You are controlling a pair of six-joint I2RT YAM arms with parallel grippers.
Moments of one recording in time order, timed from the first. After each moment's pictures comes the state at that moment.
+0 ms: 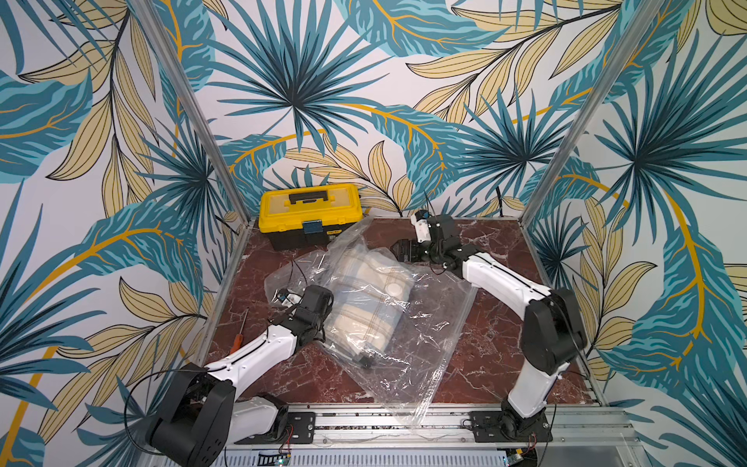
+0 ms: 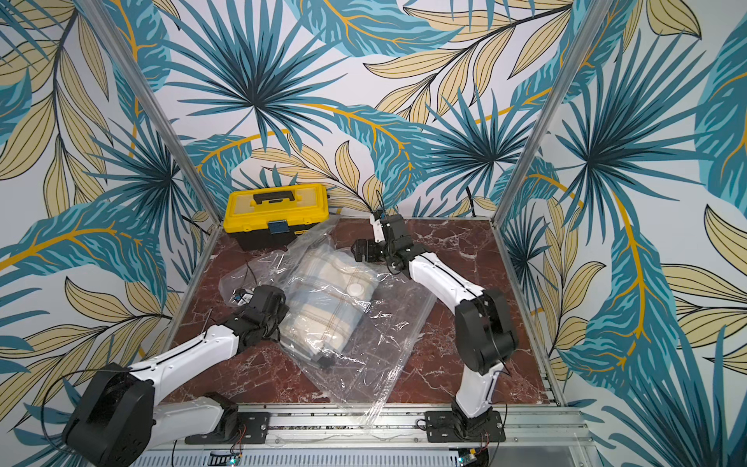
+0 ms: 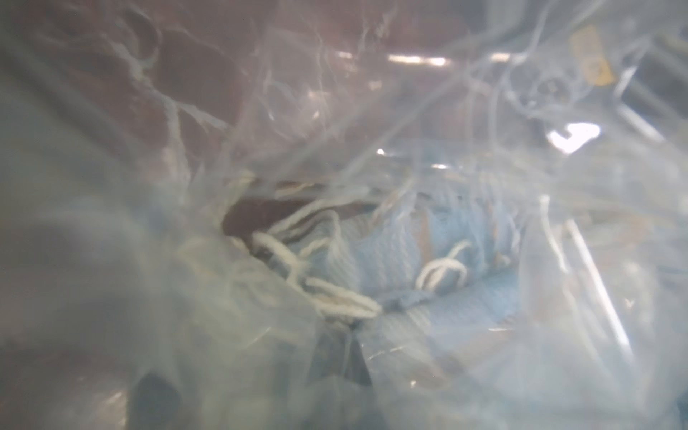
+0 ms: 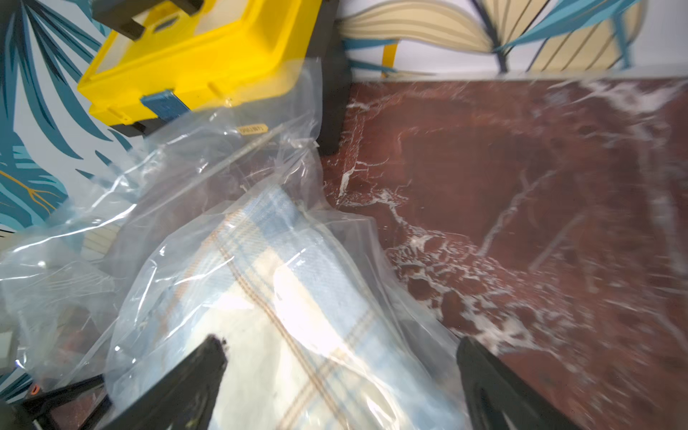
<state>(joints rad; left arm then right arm) -0.41 1.20 0.56 -0.25 -0.36 -1.34 0.42 1.72 1.38 -0.26 -0.13 0.32</state>
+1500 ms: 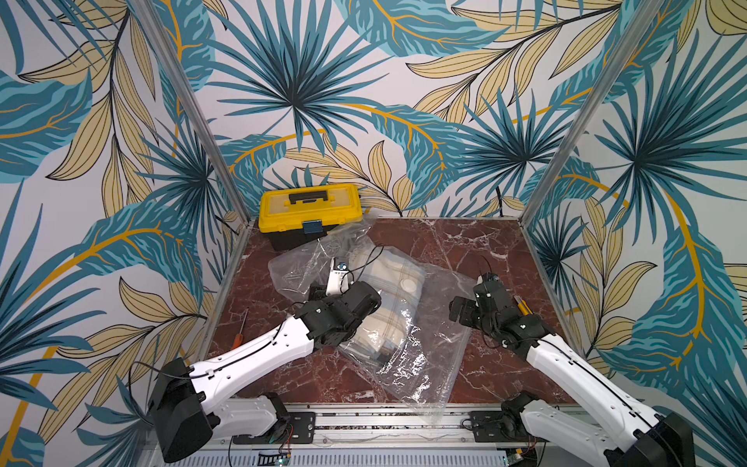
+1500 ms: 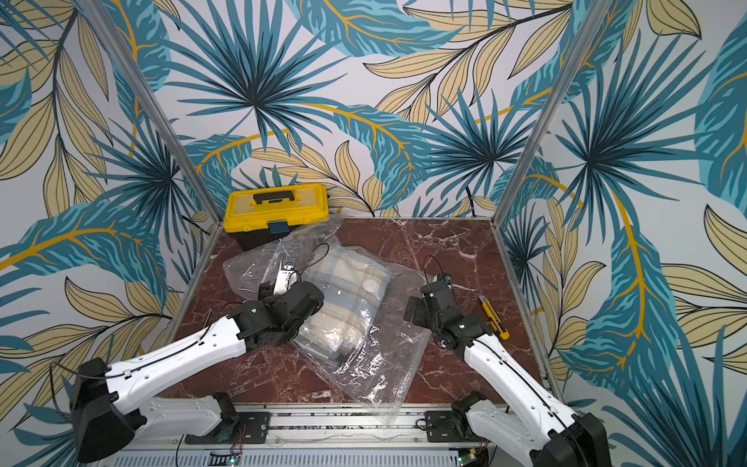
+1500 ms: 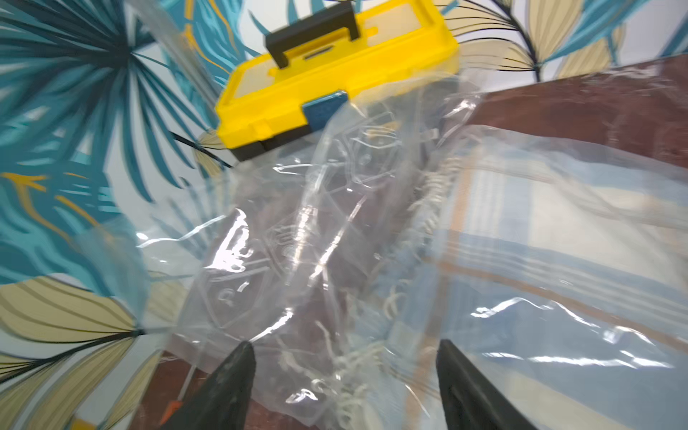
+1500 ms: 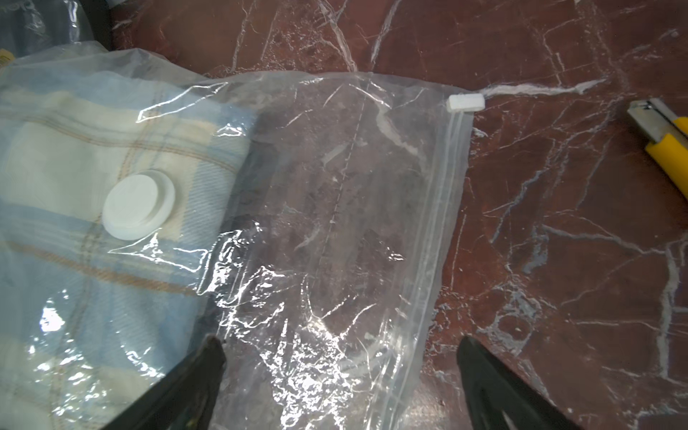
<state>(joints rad) -0.89 1.21 0.96 -0.59 -0.85 -0.48 0.40 0.99 0.70 -0.58 0.23 0.62</state>
